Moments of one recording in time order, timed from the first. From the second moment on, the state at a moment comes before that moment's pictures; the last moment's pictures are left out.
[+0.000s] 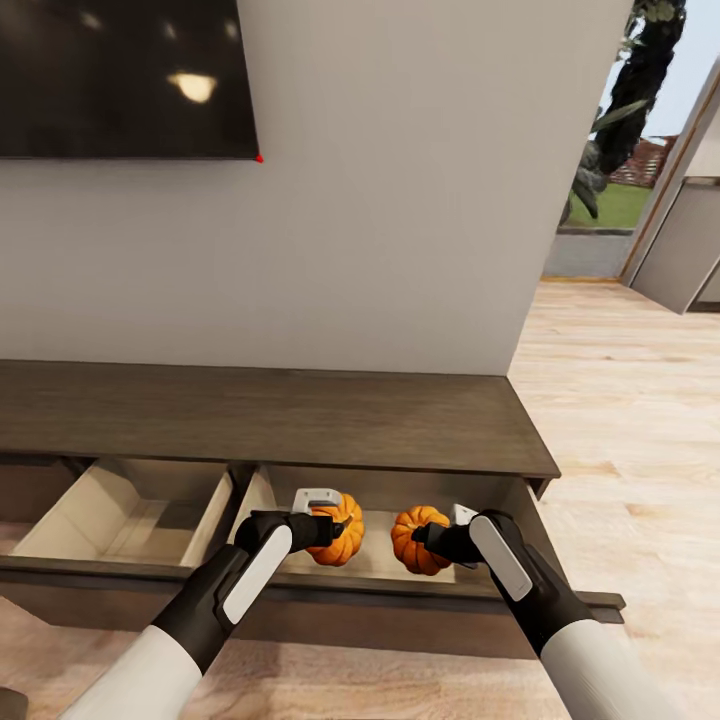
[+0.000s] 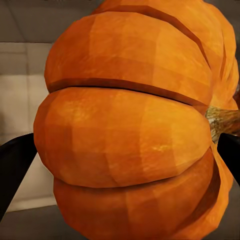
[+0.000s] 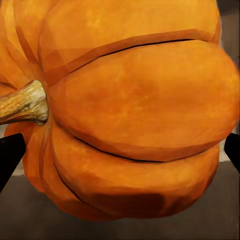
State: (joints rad) left arm -0.61 0.00 -0.48 -1.08 0.65 0.75 0.32; right arm -0.62 -0.04 0.27 -0.92 -0.90 0.78 -0.42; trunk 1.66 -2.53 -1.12
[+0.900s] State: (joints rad) left arm -0.61 -0.01 -0.48 -1.08 0.65 0.75 0.34; right arm -0.64 -0.03 0.27 -0.92 -0.91 0.78 -0.53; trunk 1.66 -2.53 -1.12
